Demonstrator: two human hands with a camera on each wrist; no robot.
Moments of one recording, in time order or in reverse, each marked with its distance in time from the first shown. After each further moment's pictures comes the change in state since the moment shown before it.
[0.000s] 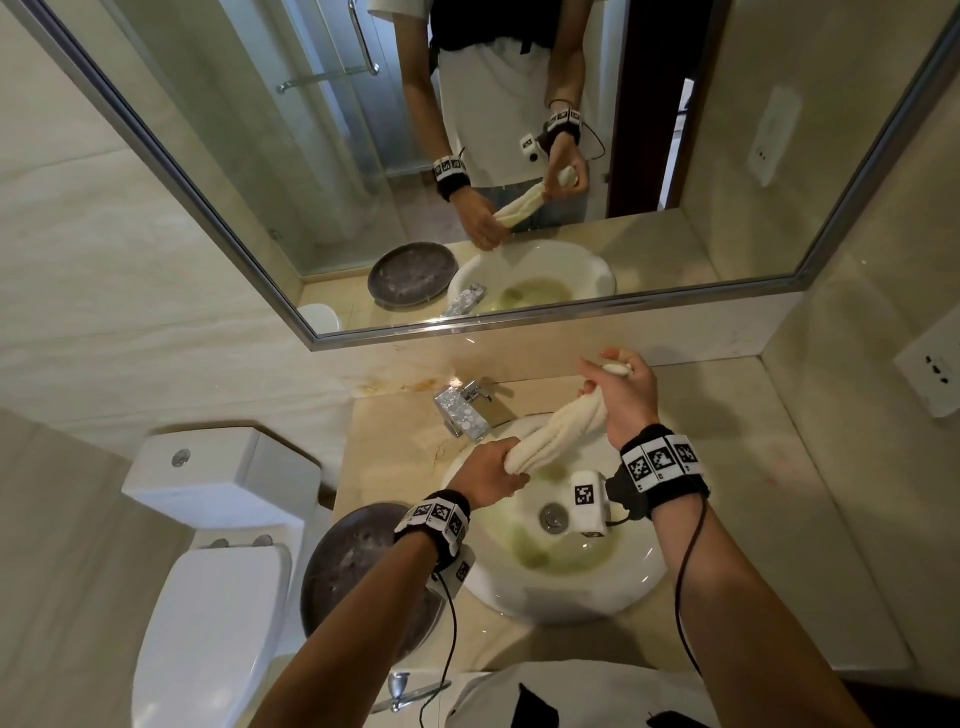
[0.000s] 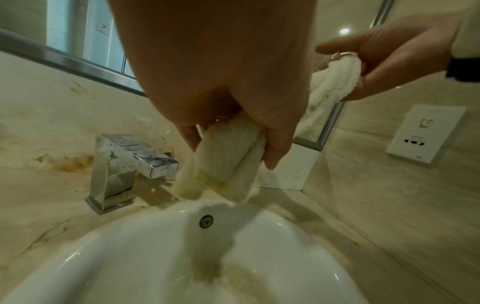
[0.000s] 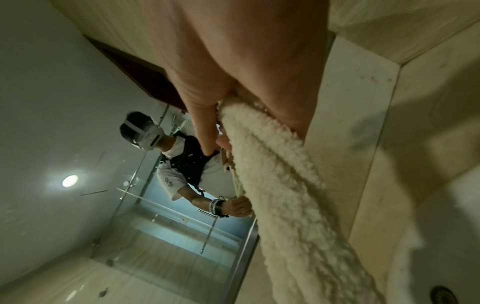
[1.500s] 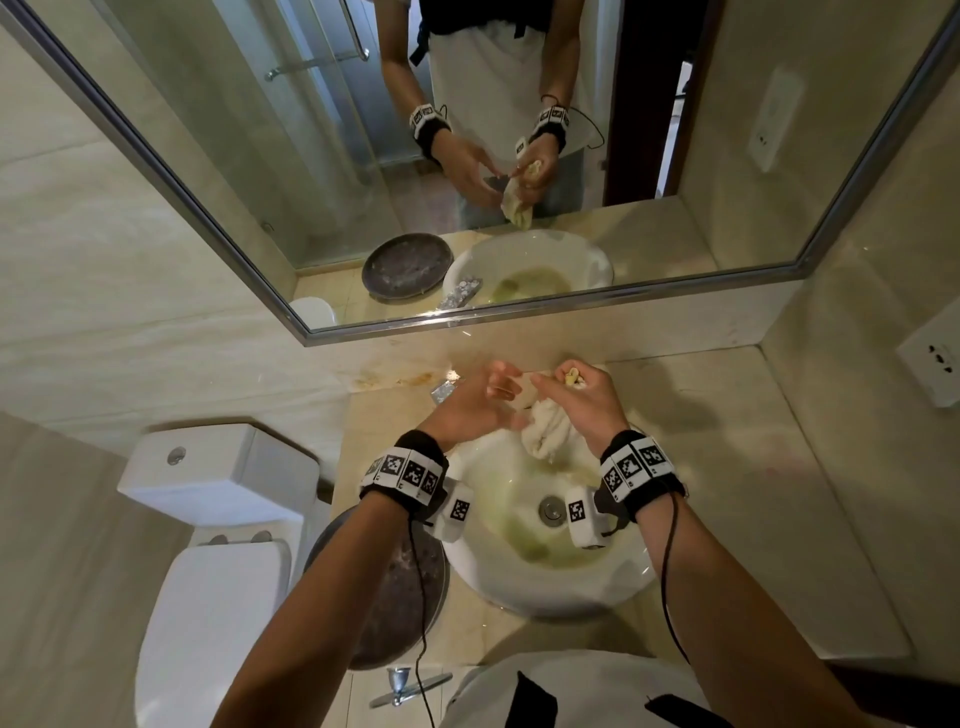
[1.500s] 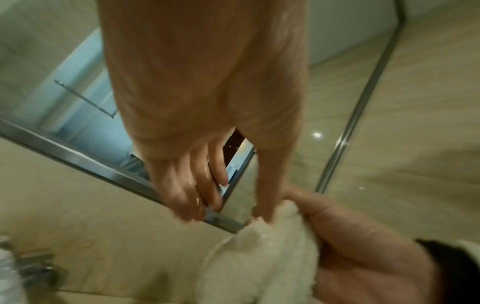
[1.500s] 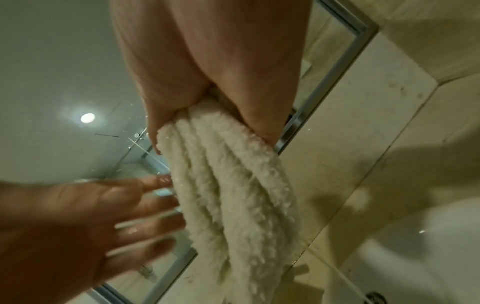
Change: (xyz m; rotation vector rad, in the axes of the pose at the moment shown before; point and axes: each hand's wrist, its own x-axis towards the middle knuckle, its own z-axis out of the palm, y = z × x) left_hand 0.012 0.066 -0.082 -0.408 -0.022 -0.020; right_hand 0.003 0.038 0.007 -0.400 -0.303 -0.171
